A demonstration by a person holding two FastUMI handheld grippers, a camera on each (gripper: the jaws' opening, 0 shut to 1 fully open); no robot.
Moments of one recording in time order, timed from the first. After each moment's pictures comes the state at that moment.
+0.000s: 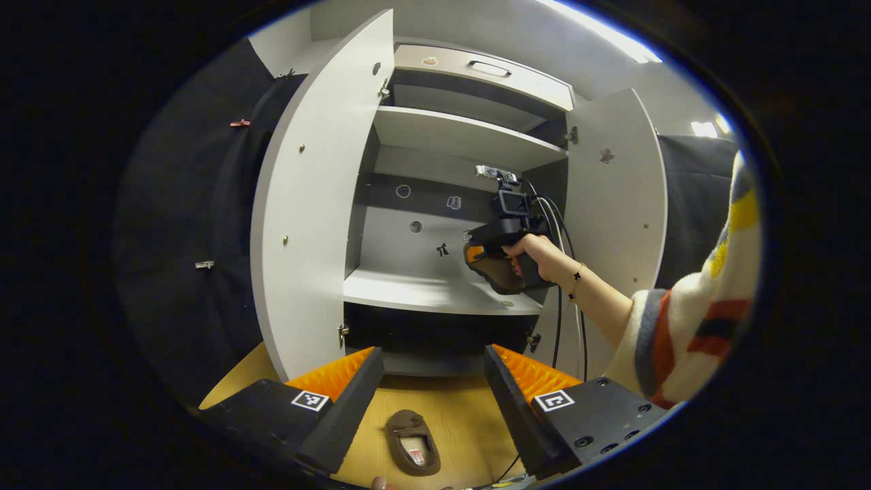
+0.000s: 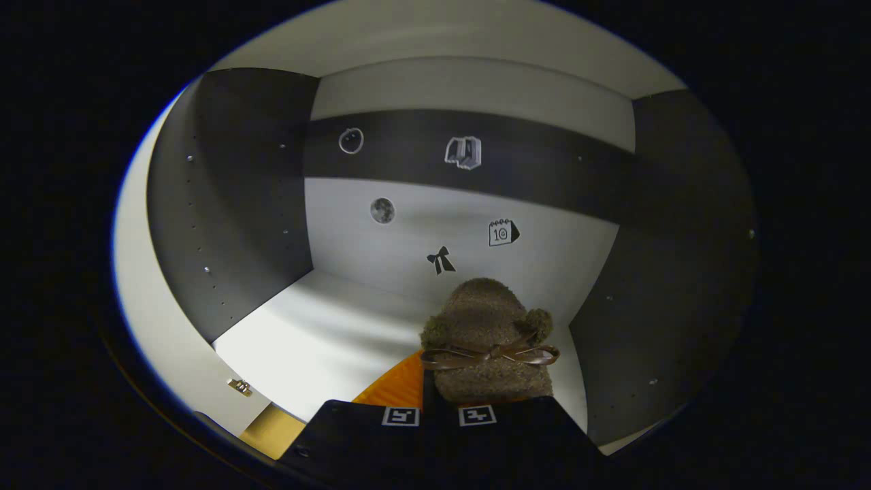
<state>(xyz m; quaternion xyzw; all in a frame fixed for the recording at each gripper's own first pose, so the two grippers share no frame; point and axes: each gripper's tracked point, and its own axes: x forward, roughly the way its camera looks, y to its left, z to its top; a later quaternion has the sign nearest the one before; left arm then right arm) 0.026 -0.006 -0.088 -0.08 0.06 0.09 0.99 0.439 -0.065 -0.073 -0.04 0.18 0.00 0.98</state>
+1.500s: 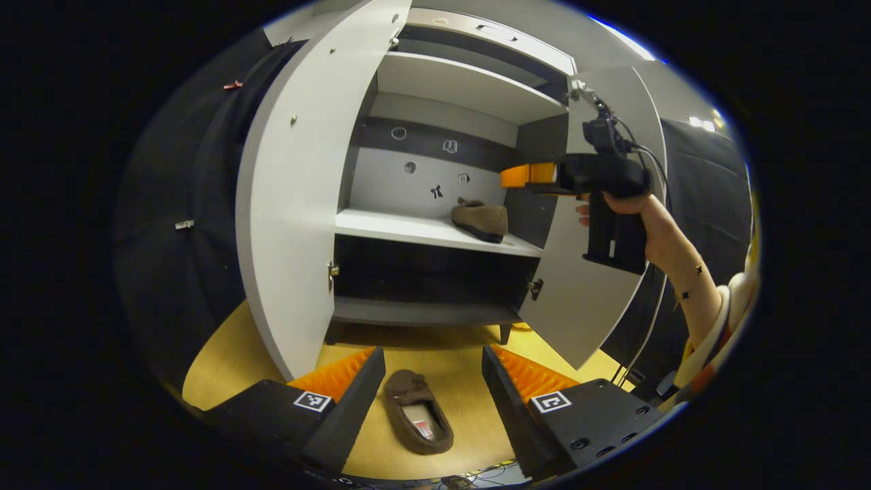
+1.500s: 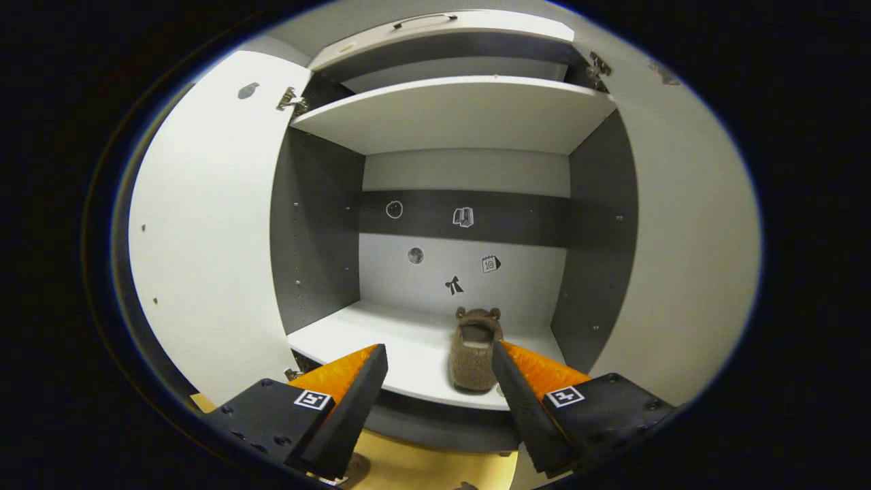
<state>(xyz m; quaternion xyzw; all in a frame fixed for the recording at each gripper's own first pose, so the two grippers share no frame) 0.020 -0.007 -0.219 -0.10 0.15 0.00 0.98 0.219 -0.043 -0.036 -0.03 0.01 0.04 1.00</state>
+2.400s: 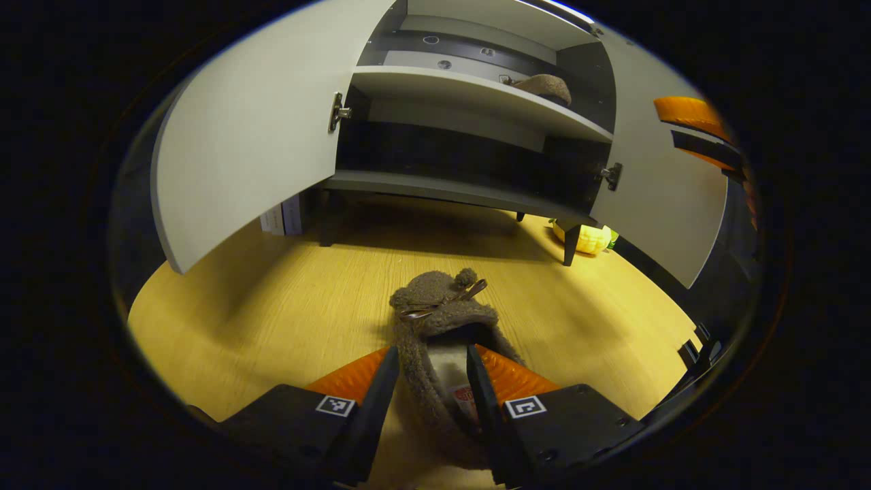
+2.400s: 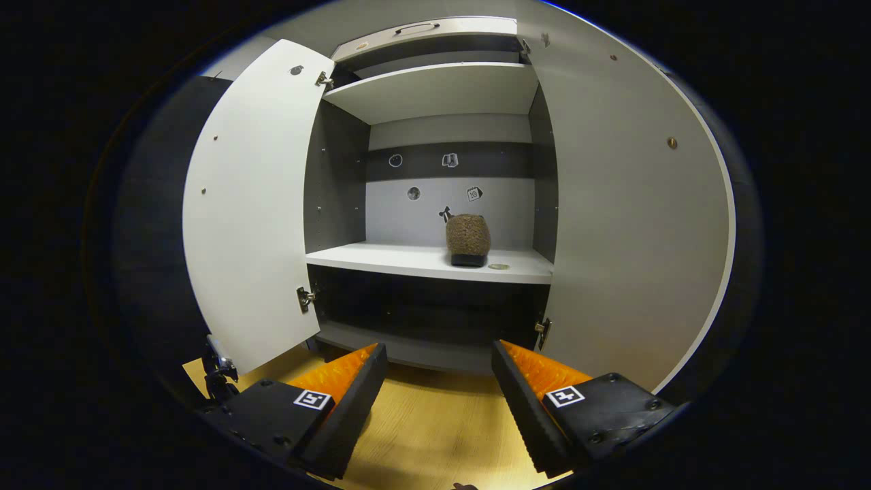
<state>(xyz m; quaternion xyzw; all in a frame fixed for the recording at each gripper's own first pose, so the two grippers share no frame) 0.088 0.011 -0.463 -0.12 0.24 0.07 0.96 0.121 -0.075 -0.195 -0.01 0.04 0.01 1.00</state>
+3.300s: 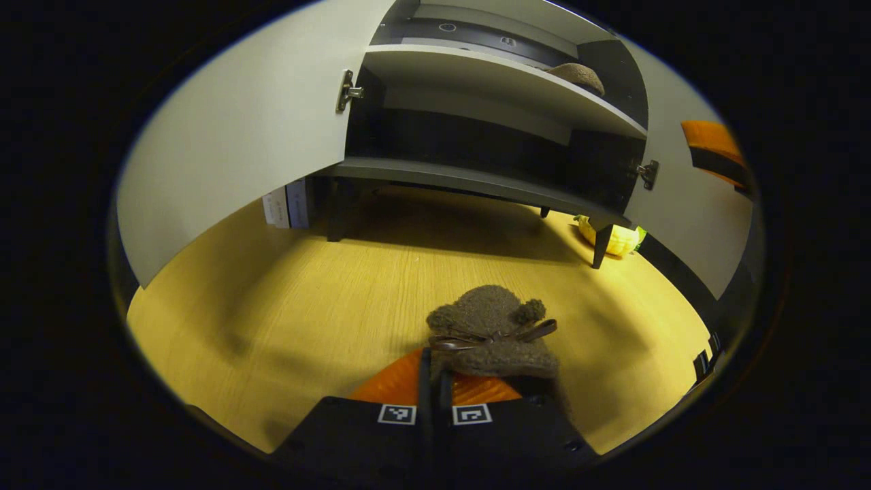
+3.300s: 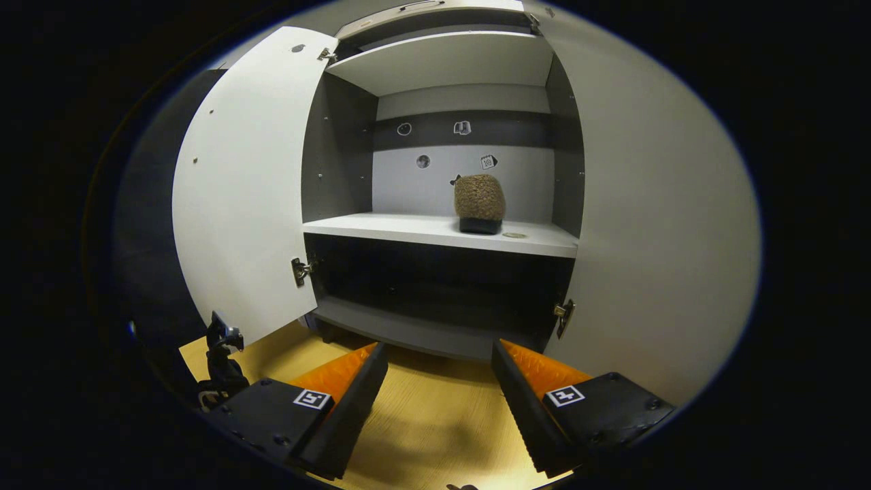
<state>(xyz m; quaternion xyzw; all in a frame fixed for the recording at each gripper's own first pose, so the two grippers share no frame) 0.108 0.031 -0.466 -0.10 0.27 0.10 0.95 0.152 -0.064 -0.228 -0.02 0.09 0.06 0.99</state>
